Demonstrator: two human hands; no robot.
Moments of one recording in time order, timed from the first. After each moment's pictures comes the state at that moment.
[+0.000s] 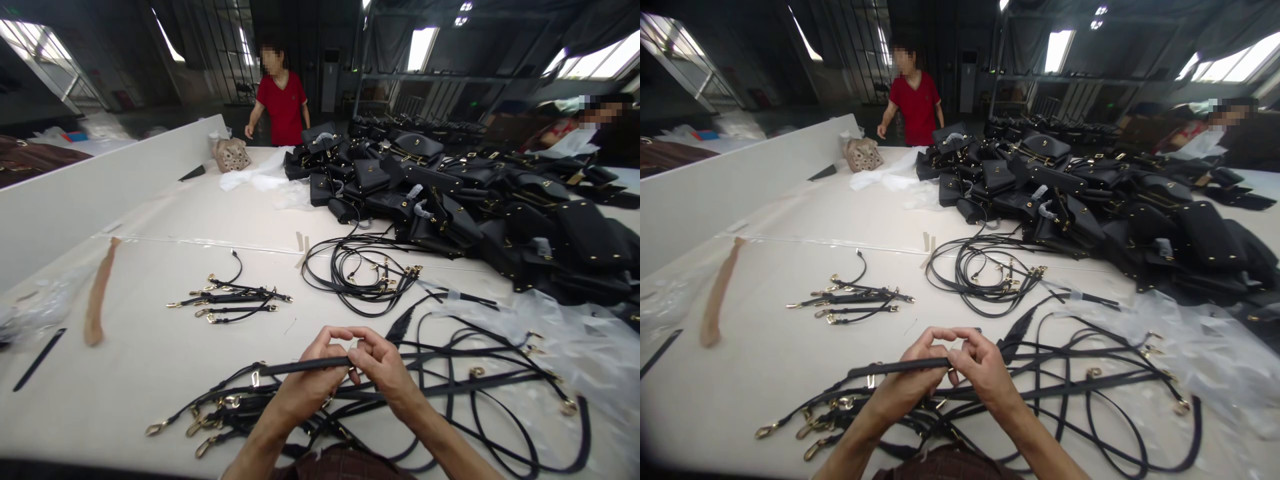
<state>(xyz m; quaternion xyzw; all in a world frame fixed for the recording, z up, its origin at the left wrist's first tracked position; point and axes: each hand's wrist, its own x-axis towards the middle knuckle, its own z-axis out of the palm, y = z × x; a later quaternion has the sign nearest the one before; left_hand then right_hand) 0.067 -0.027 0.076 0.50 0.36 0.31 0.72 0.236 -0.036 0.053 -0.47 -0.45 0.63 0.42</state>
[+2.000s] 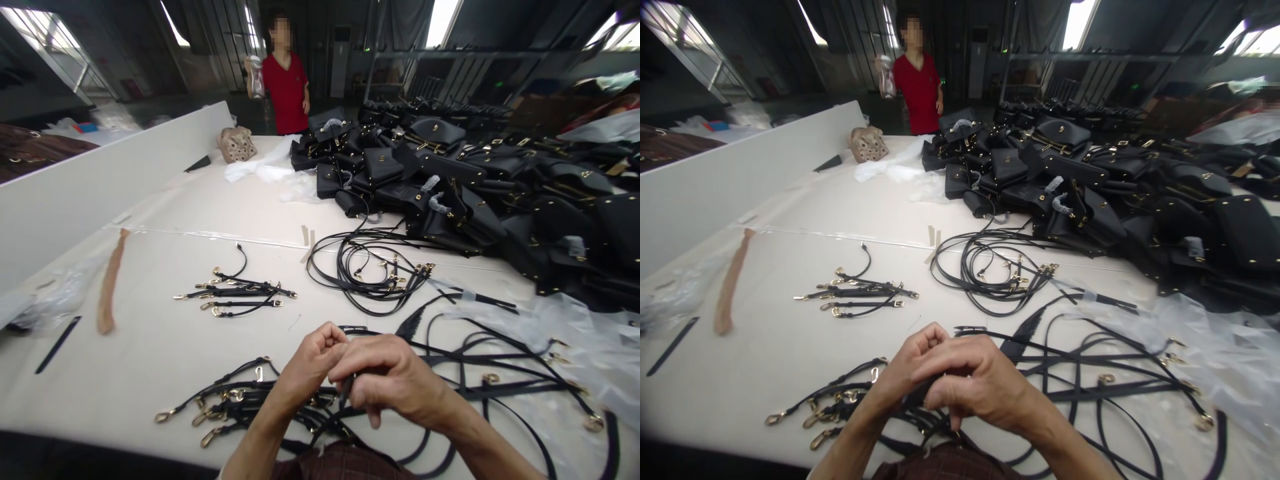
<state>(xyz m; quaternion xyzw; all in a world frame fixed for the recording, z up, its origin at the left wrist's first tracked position) 0.063 -0.007 0.064 0.44 0.40 0.32 0.74 0.235 -0.014 0.123 -0.37 -0.53 0.70 0.29</state>
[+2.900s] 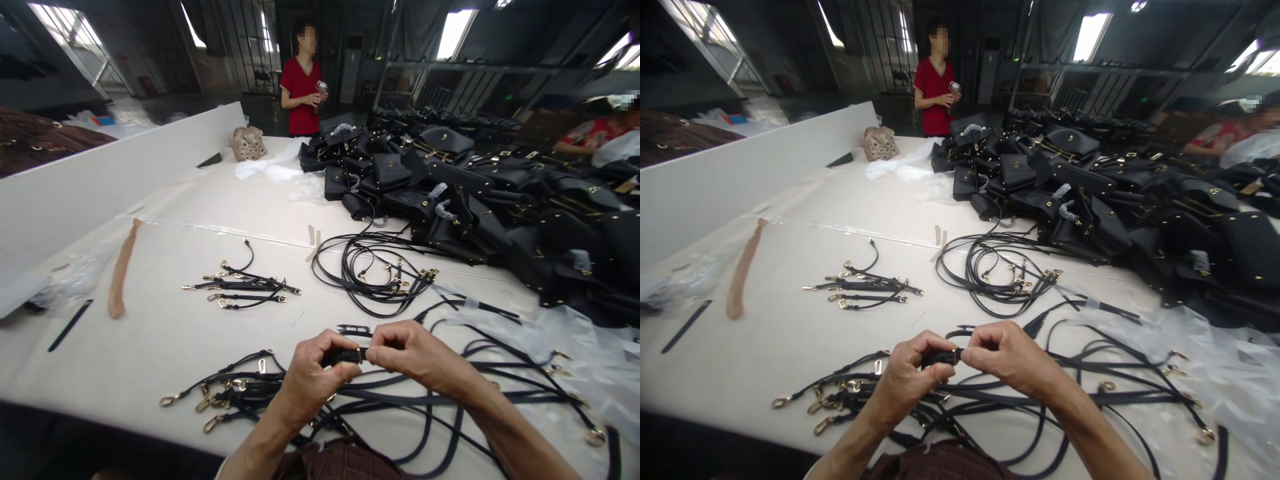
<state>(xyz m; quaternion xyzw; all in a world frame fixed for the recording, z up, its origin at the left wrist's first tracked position) 0.060 -0.033 0.080 0.58 0.47 0.40 0.53 0.263 0.002 0.128 -0.52 -0.63 0.56 0.14</state>
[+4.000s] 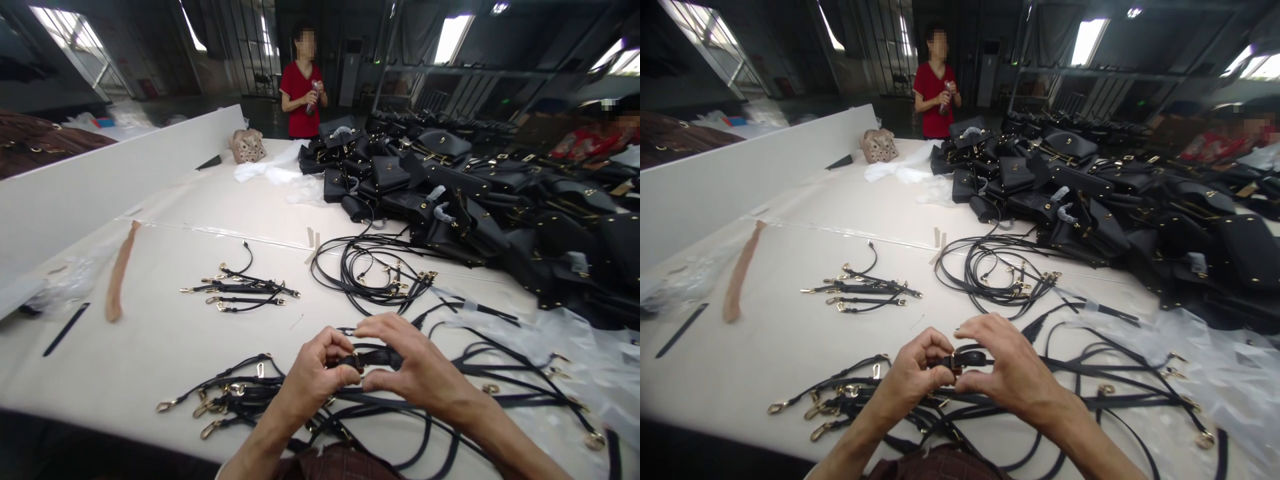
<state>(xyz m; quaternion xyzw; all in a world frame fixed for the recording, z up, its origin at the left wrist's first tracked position) 0.062 -0.026 0.069 0.46 0.43 0.37 0.68 0.262 -0.009 0.124 -0.45 -0.80 0.33 0.23</state>
